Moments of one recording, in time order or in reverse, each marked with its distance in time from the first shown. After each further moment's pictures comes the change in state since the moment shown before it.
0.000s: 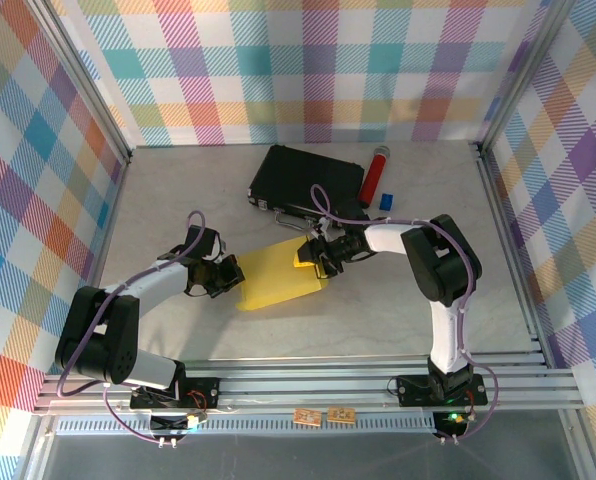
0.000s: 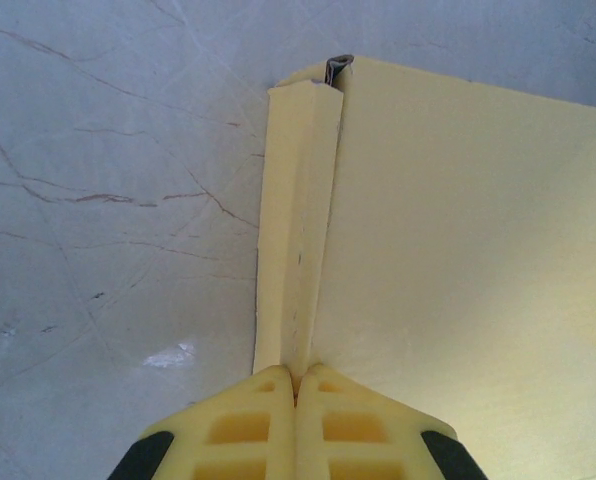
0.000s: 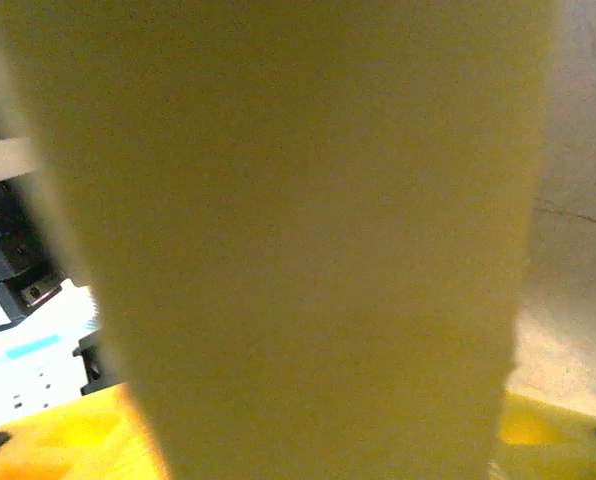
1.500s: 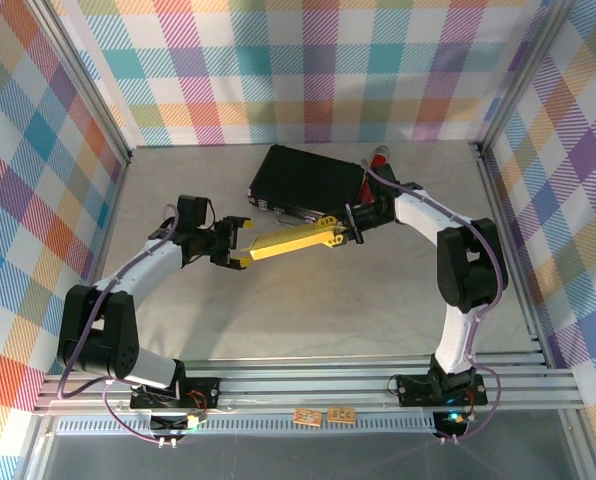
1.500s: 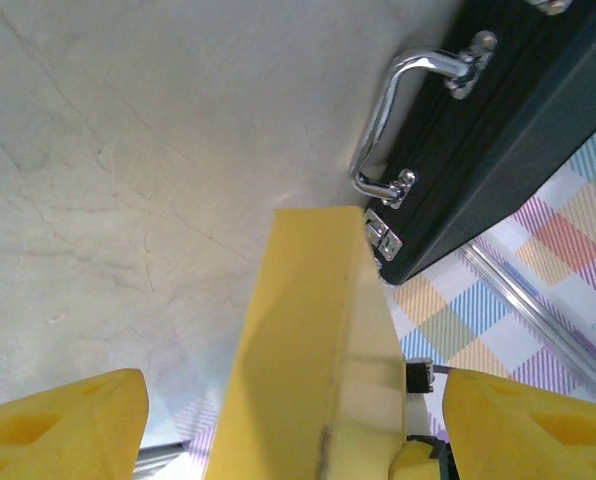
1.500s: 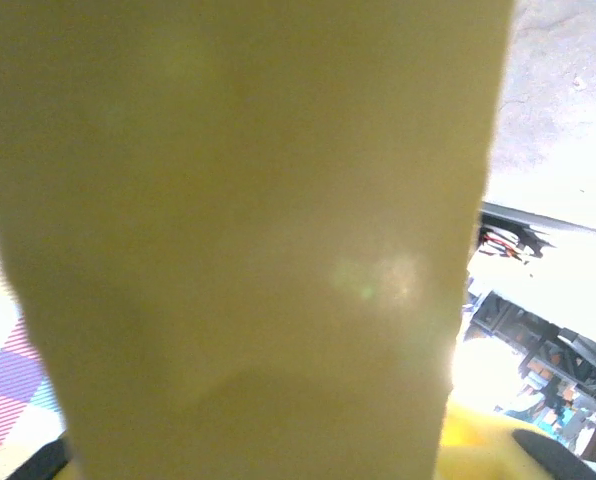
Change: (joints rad) left arm 0.034 0.008 0.225 0.029 0.229 -0.955; right arm -0.185 -0.125 0.220 -0.439 -0.205 0.651
